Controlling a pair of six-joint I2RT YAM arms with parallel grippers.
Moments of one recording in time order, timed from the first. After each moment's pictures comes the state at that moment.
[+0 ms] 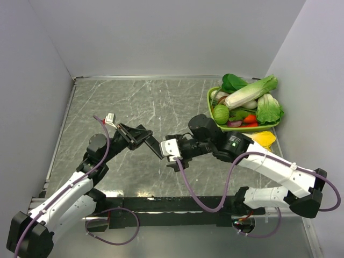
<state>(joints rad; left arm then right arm) -0.47 0.77 0.40 0.39 0.33 -1.41 1.02 1.15 1.22 -0.65 -0.51 -0.74</state>
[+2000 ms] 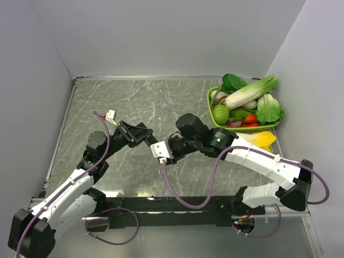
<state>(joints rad) -0.45 0.80 0.43 0.42 0.40 -1.36 1.01 1.29 1.25 -0.64 -0.47 -0.89</state>
